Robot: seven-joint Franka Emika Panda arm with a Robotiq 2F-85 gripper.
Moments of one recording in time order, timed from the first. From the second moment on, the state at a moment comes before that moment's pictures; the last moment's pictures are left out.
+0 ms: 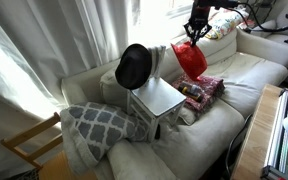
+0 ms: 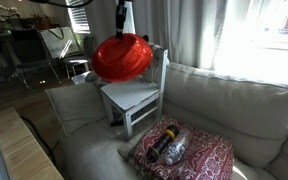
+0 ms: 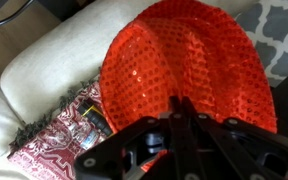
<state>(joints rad) 0.08 0.04 -0.21 -2.17 0.29 2.07 0.51</state>
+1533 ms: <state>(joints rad) 0.05 0.50 0.00 -2.03 0.70 2.38 1.35</state>
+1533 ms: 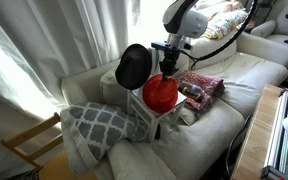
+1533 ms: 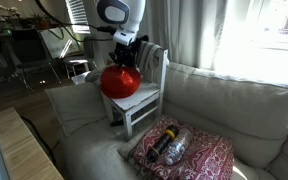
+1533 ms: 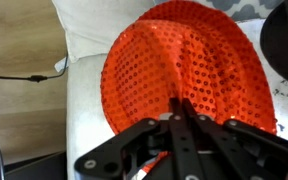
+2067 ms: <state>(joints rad) 0.05 0.62 0.01 -1.94 0.74 2.49 1.40</state>
